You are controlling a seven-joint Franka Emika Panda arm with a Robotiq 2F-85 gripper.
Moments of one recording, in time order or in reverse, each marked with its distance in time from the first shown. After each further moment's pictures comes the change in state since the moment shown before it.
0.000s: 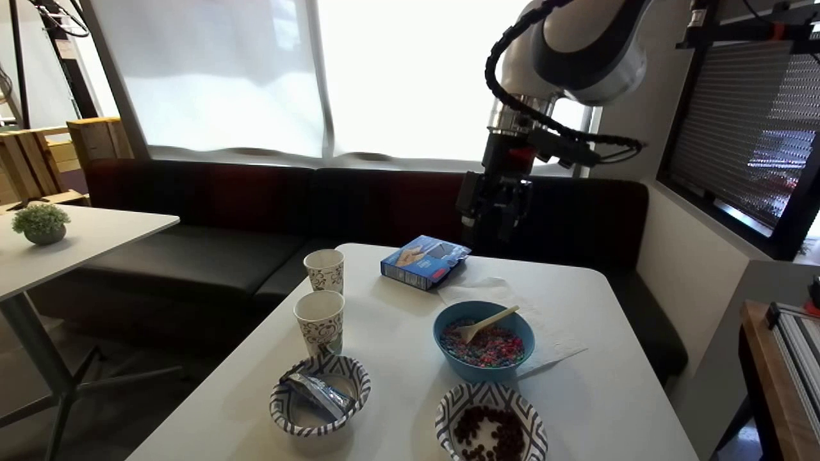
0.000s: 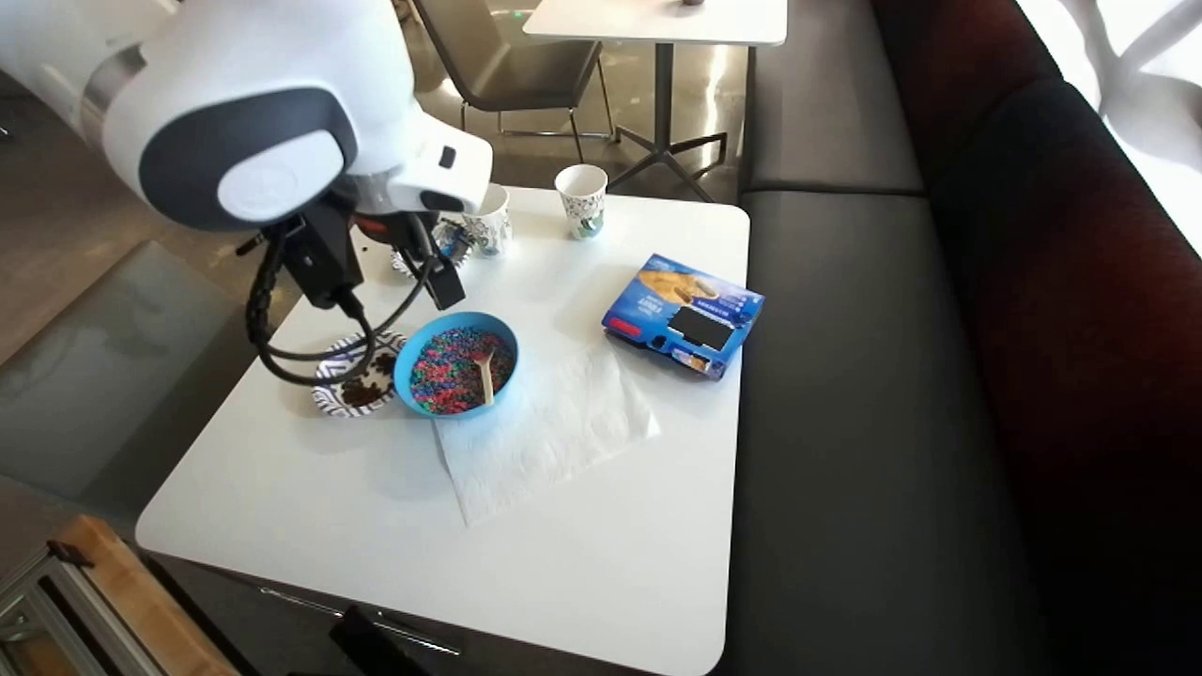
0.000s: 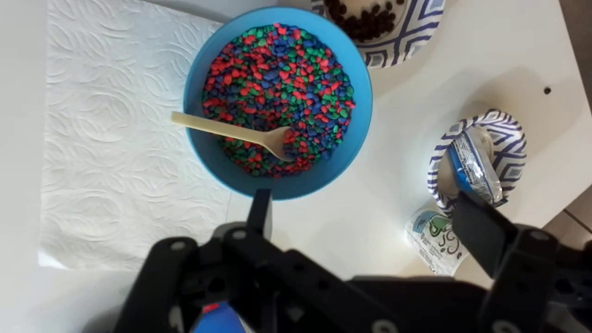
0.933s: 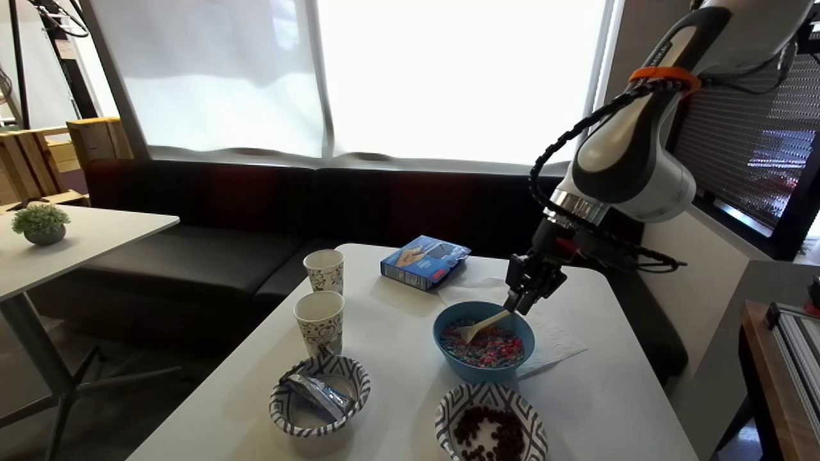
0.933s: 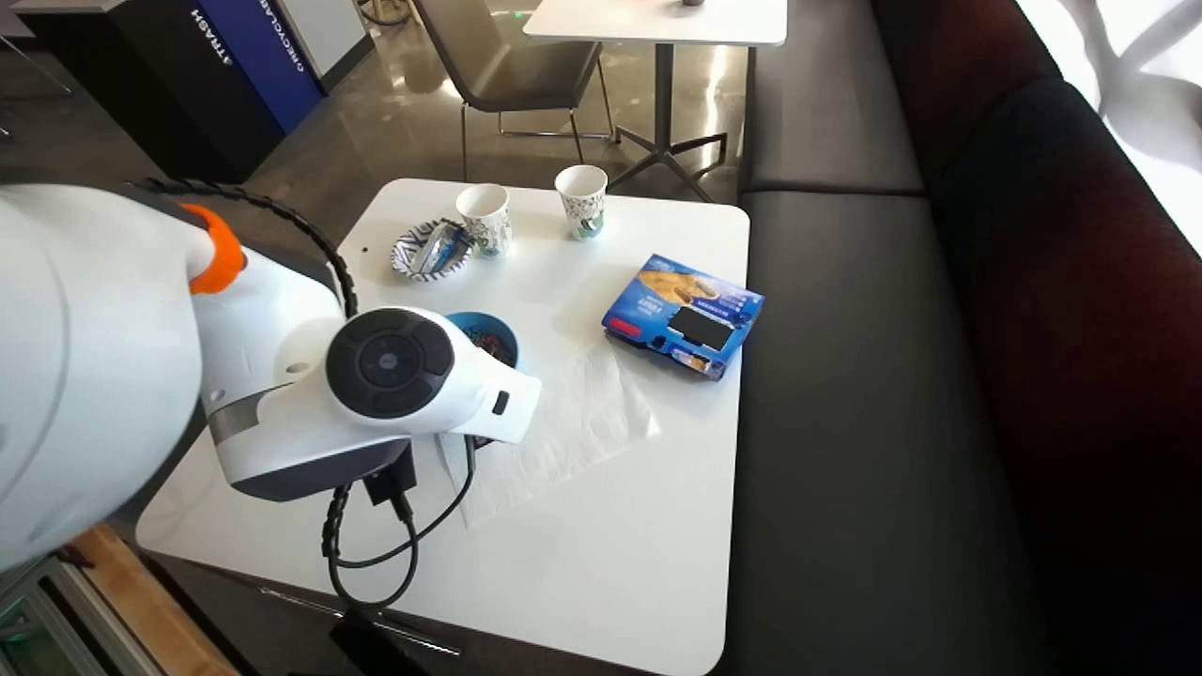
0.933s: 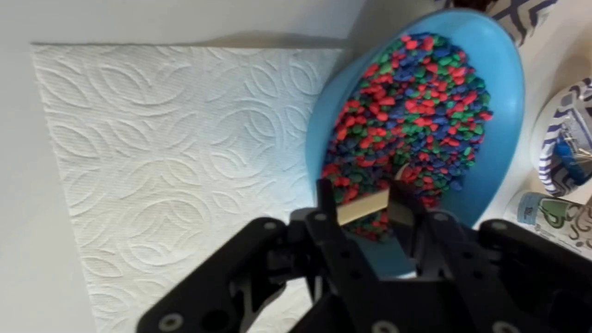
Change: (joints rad) arm 0.039 0.440 -0.316 -0.210 0.045 0.611 -0.241
